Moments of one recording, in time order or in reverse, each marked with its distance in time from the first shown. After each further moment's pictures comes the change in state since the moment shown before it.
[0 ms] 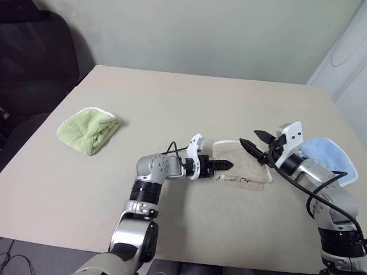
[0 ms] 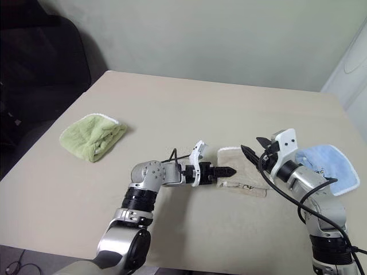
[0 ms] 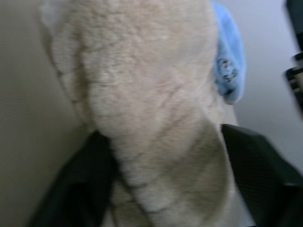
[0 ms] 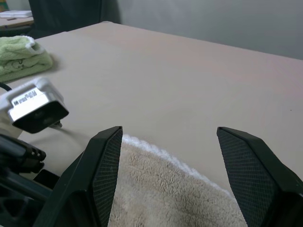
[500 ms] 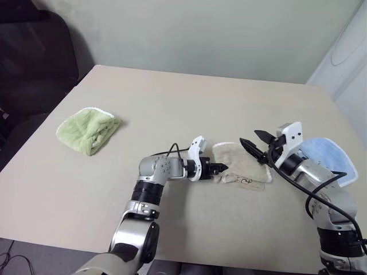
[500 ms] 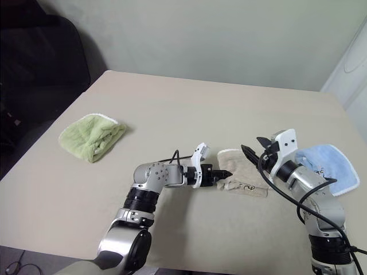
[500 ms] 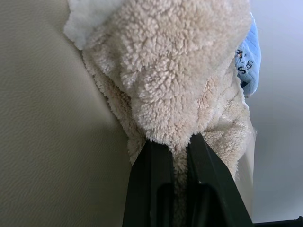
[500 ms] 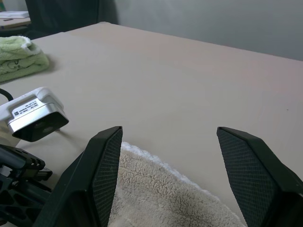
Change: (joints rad) left arm 0.001 -0.011 0.013 0.014 0.019 -0.014 0.001; right arm 0.000 0.005 0.001 0.006 -0.010 -0.011 -0.001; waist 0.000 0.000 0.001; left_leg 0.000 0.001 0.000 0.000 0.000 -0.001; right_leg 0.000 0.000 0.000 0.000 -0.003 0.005
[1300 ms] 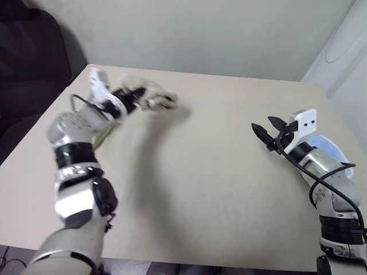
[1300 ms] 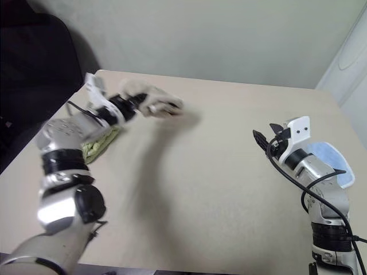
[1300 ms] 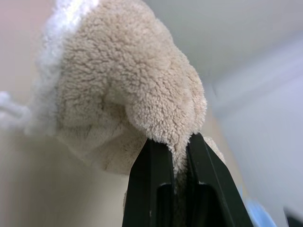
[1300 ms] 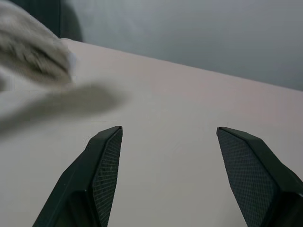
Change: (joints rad) left arm -0.375 0.534 0.497 0.325 -0.036 -0.320 0.110; right arm -0.109 -0.007 -0.059 0.112 -0.036 -0.057 -0.032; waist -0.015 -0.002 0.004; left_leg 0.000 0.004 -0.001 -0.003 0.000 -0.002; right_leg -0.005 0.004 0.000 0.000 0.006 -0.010
